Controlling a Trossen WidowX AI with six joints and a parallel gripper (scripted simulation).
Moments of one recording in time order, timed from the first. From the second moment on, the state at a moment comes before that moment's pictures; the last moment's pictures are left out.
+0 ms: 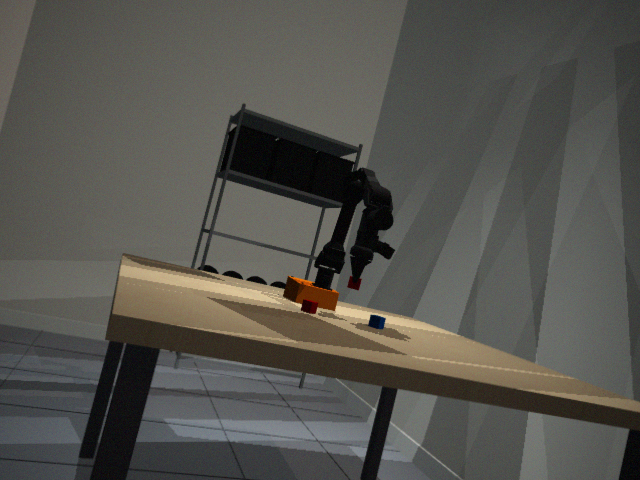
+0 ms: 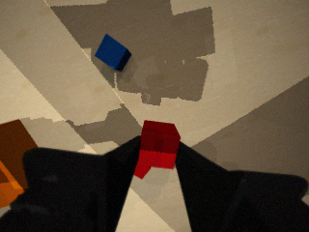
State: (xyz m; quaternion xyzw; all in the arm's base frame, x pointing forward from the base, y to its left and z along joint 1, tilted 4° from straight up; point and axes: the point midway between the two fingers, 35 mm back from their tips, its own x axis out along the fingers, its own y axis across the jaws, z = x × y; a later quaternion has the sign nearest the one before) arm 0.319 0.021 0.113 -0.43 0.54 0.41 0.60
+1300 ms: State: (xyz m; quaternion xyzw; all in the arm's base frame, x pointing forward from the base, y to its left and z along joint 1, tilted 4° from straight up) arm 0.279 0.106 0.089 -0.13 0.66 0.14 0.72
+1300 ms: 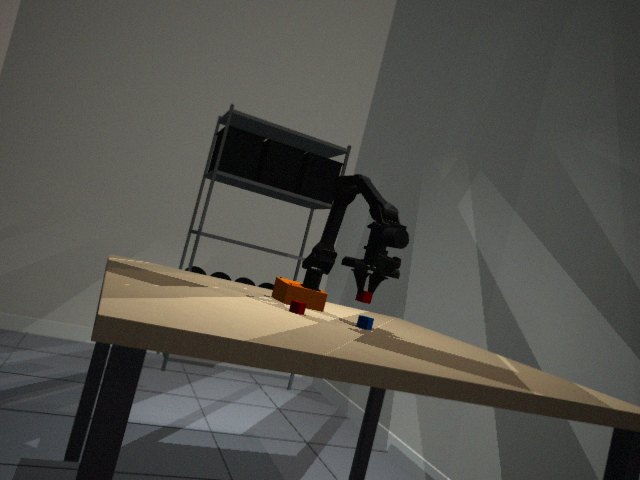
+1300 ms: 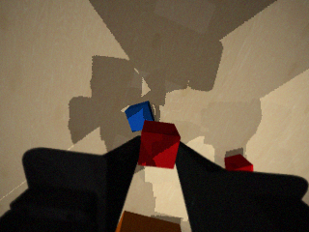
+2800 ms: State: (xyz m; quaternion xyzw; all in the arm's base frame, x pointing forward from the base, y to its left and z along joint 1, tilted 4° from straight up) arm 0.258 0.133 0.052 0.01 0.68 0.02 0.74
